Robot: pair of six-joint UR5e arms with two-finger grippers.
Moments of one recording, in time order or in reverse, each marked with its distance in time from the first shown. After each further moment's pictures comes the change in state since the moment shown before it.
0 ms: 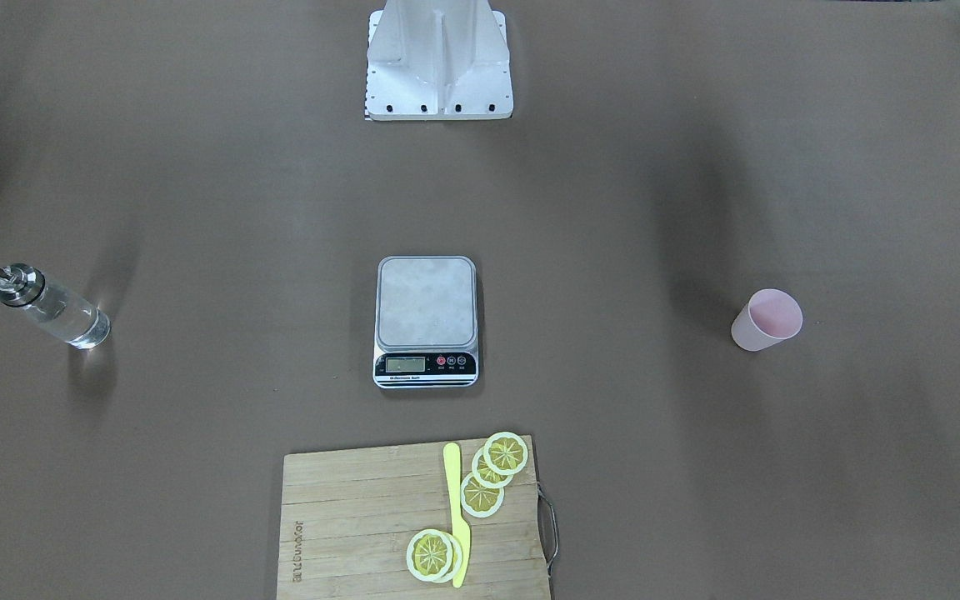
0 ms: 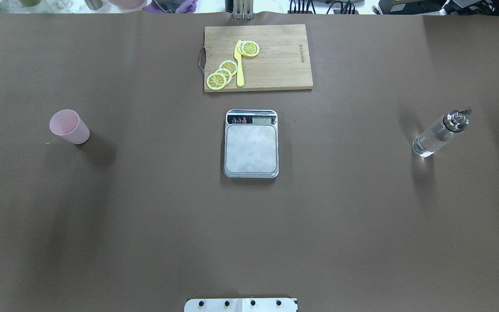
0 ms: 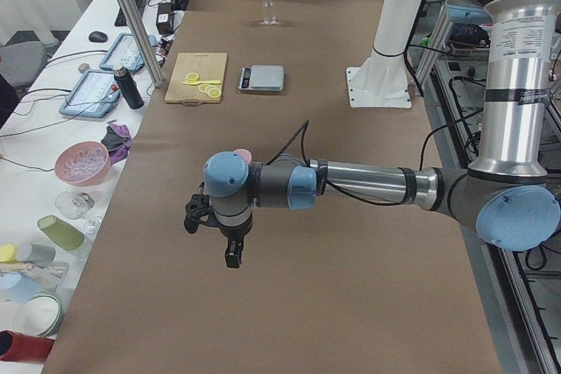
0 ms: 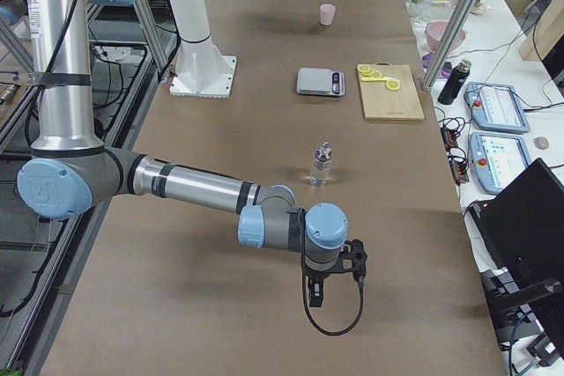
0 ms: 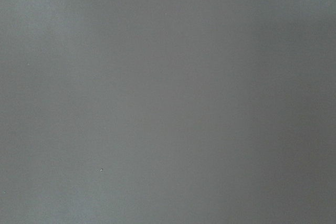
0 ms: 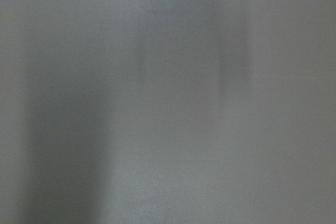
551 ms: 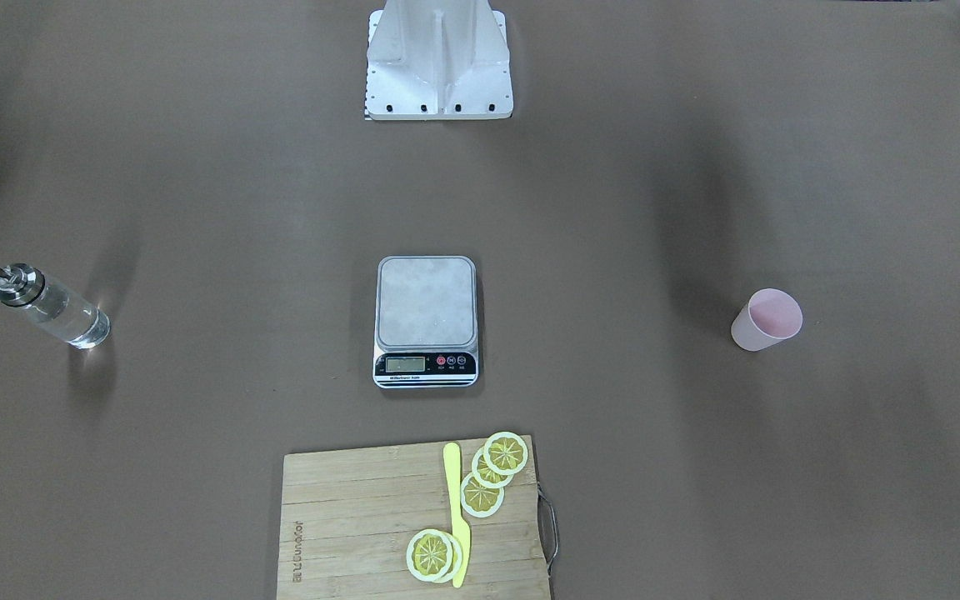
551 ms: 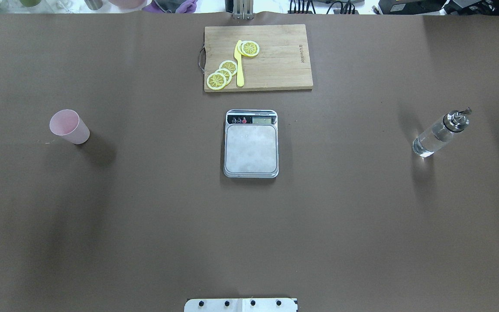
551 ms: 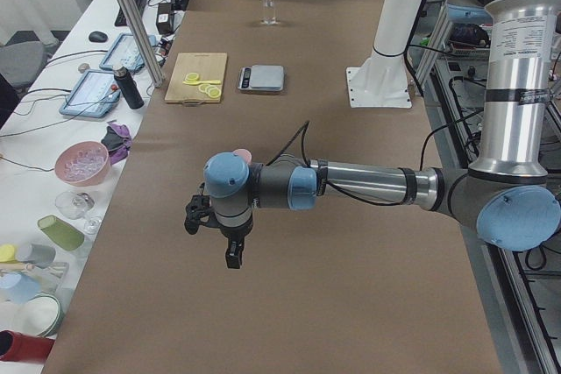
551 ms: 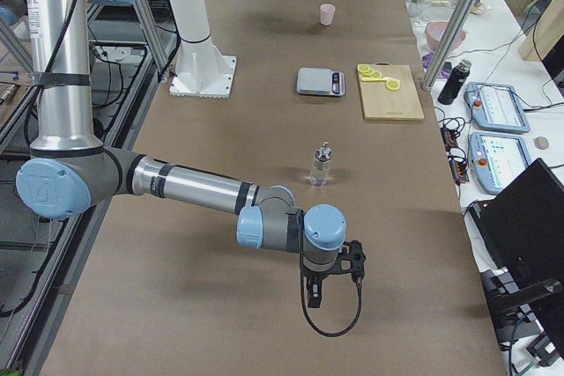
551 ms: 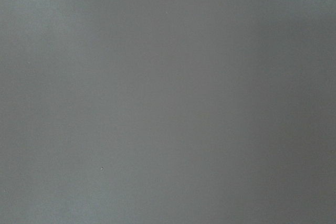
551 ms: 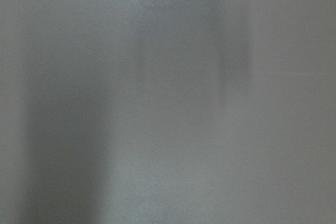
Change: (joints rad) left arm 0.000 -0.001 0.004 0.001 0.000 -0.004; right arm 0.000 -0.005 0.000 0.000 0.001 0.000
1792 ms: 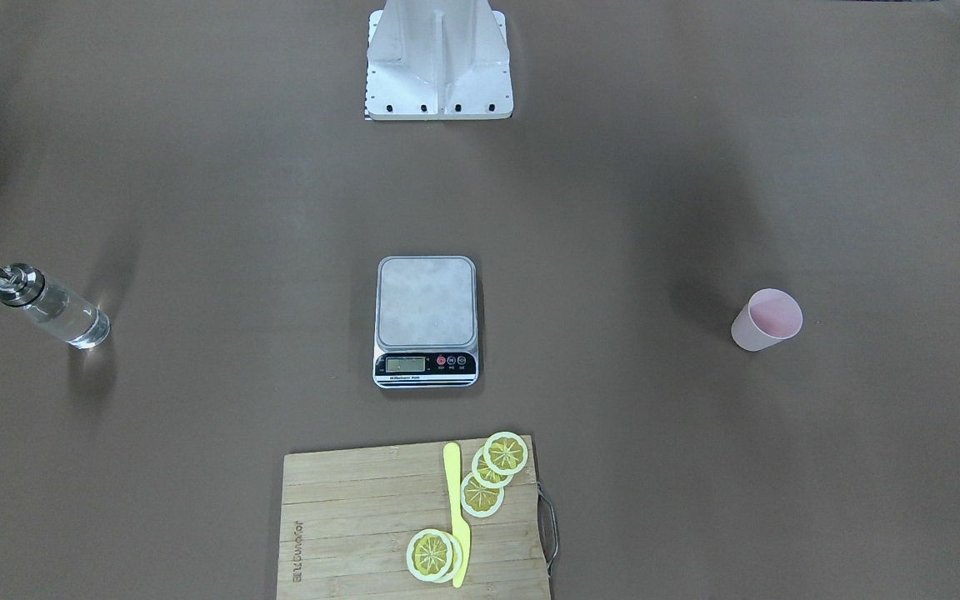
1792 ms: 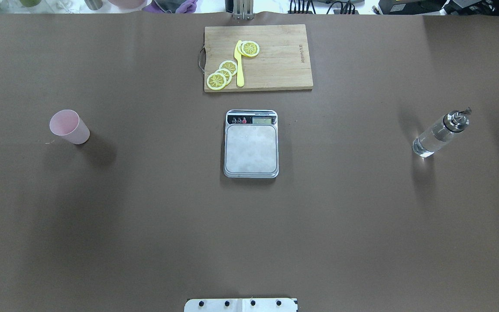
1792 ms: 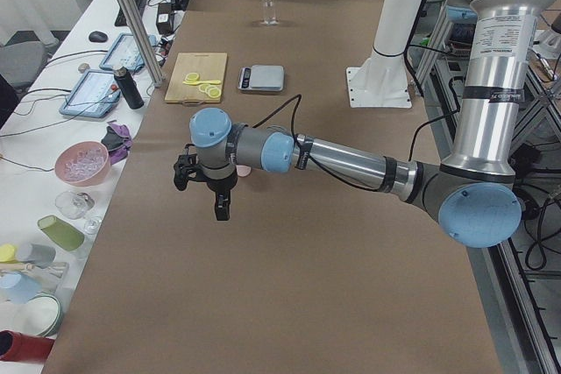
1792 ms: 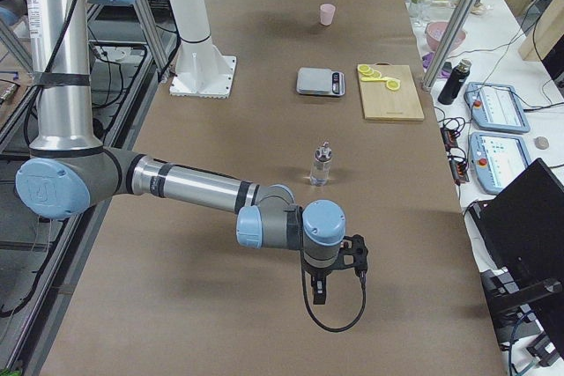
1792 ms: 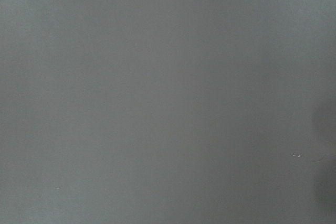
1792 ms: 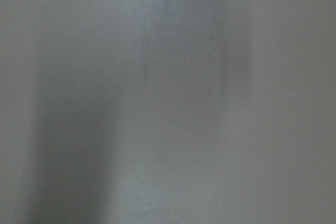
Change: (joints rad) left arm 0.146 -0.098 -0.071 -0.008 -0.037 -0.328; right arm 0.000 -0.003 0.008 0.060 0.005 0.004
